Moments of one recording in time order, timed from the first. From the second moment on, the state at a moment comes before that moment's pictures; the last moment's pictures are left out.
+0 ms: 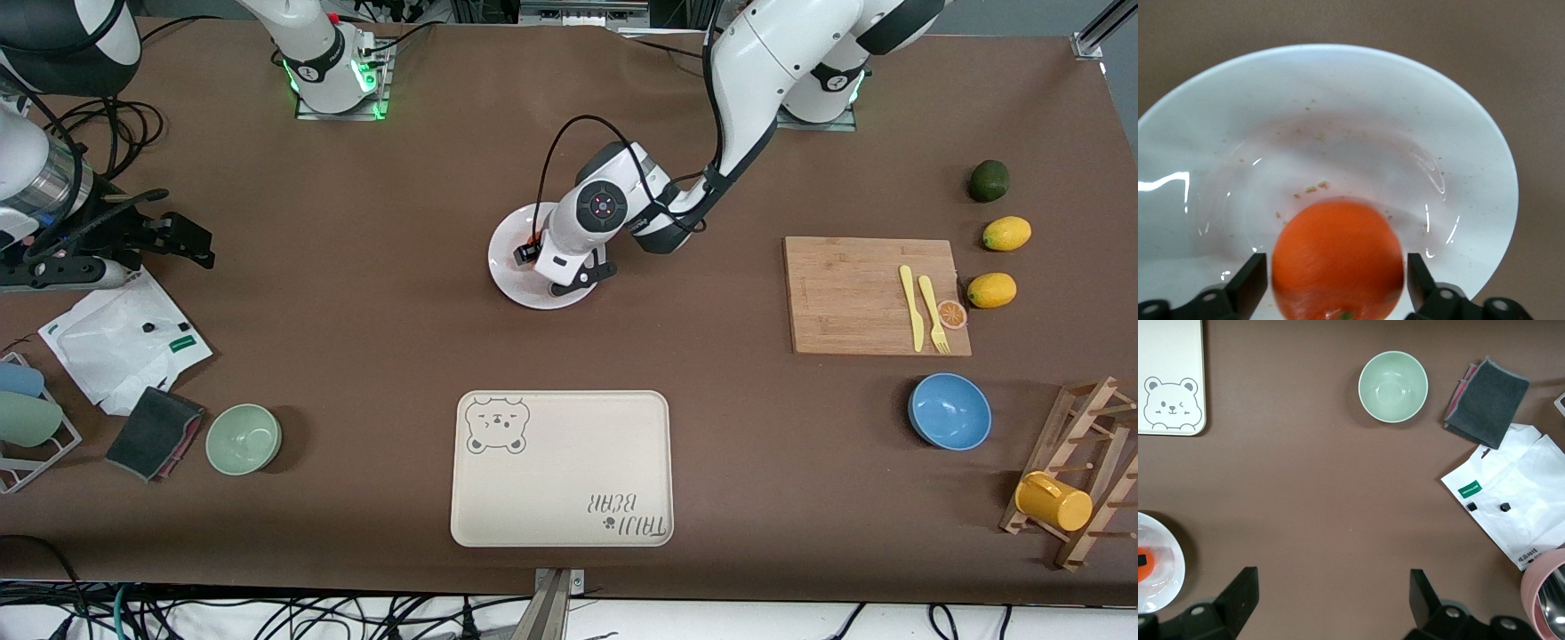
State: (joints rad) left arm -0.45 0.79 -0.47 -1.65 -0.12 2.42 -1.16; right arm 0.07 0.07 -0.01 -1.68 0.01 1.76 0.02
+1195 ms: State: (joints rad) left arm -0.06 0.52 -0.43 -1.43 0.07 1.62 -0.71; right arm 0.10 0.09 0.02 -1.67 0.01 1.66 0.01
